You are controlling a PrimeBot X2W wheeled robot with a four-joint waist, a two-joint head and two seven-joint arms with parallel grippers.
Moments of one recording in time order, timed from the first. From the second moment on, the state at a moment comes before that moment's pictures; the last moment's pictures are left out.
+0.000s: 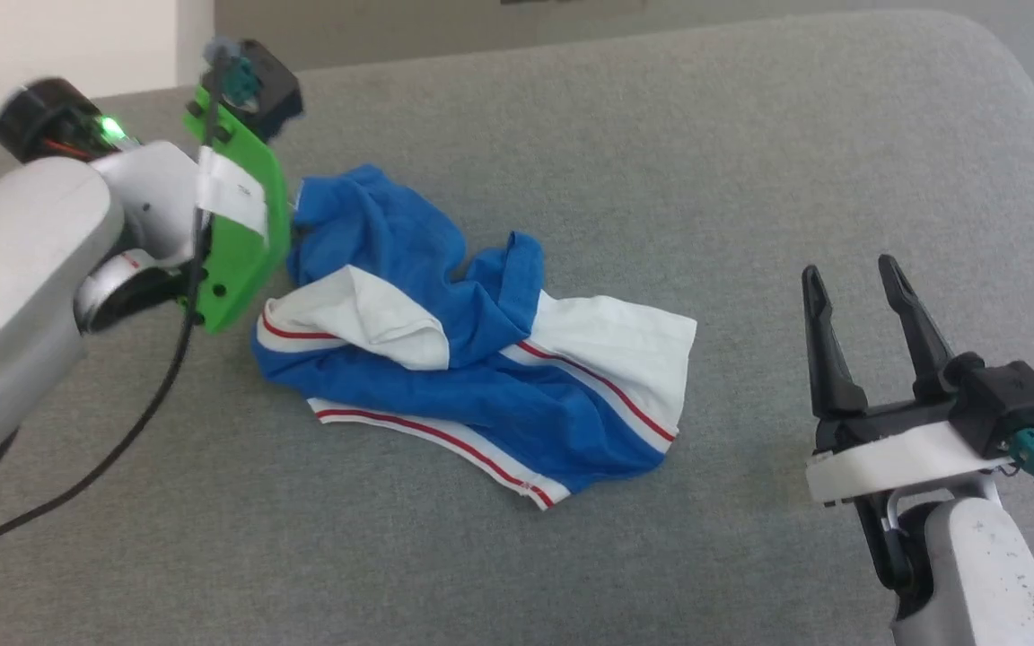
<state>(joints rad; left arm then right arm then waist) -1.25 0.79 -1.28 0.23 -0.98 -0.13 0.65 -0.21 -0.05 0.01 0.12 0.11 0.13 -0.26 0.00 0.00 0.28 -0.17</state>
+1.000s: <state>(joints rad) -1.09 0.86 -1.28 0.09 -0.96 -0.13 0.66 -0.18 -0.05 -0.02 0.13 0.11 0.13 -0.26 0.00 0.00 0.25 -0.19</state>
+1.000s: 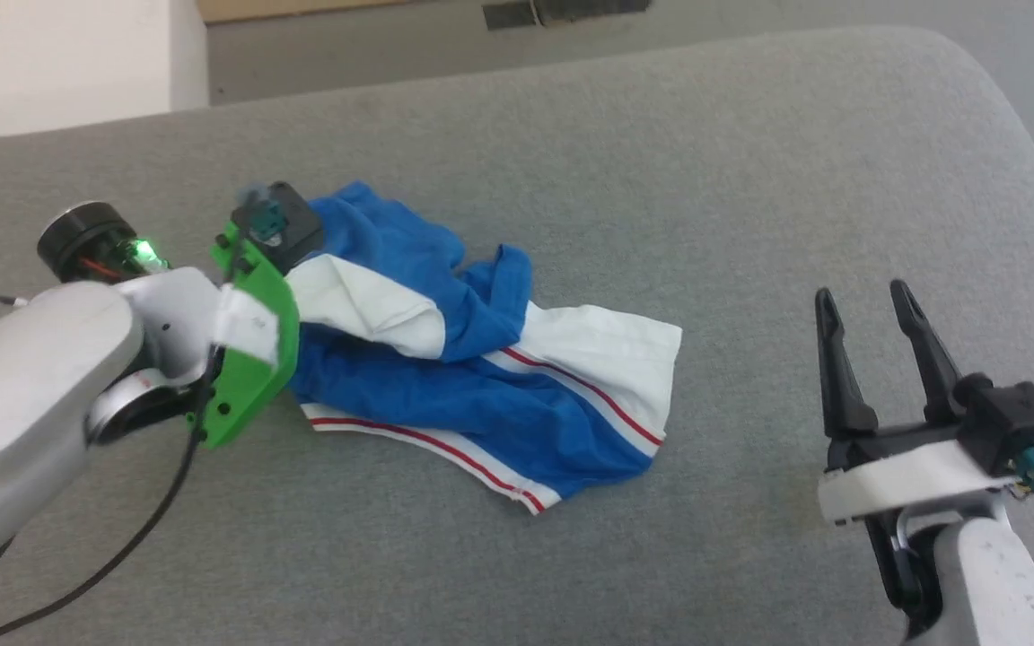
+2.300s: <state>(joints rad) -0.46 0.97 -1.22 0.34 -1.32 0.07 -0.07 -0.07 -0.05 -0.02 0.16 0.08 0.13 -0.26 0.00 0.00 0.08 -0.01</state>
